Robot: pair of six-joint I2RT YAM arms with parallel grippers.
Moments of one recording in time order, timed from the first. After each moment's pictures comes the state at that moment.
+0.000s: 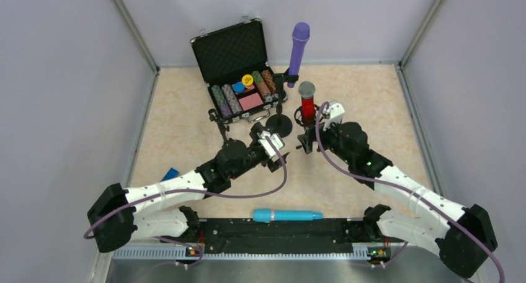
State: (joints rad) left arm -0.97 1.12 0.60 0.40 -0.07 0.31; right arm 0.64 1.00 0.61 0.09 0.06 0.16
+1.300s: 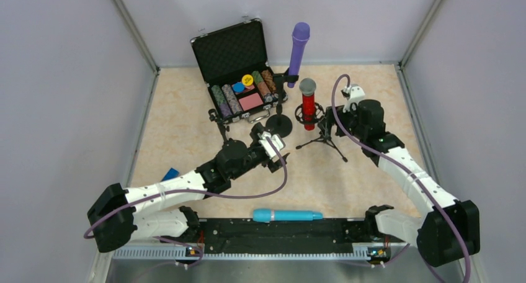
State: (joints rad) left arm -0.98 1.12 0.60 0.40 -0.07 0.32; right arm 0.28 1.10 0.77 -0.14 -0.18 0.13
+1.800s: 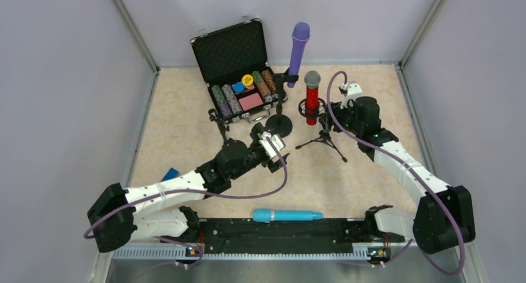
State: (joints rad) left arm -0.98 1.12 0.60 0.40 -0.07 0.32; right arm 0.28 1.19 0.77 -0.03 -0.17 0.13
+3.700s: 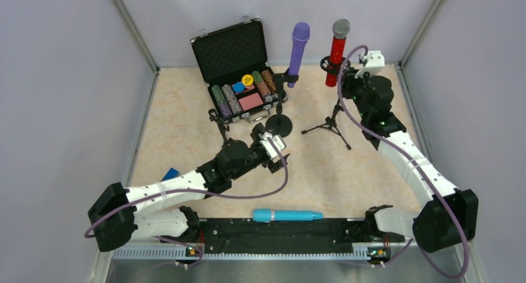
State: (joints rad) left arm -0.98 1.13 0.61 0.39 -0.07 0.32; right arm 0.28 1.18 0.97 0.14 0.13 0.10
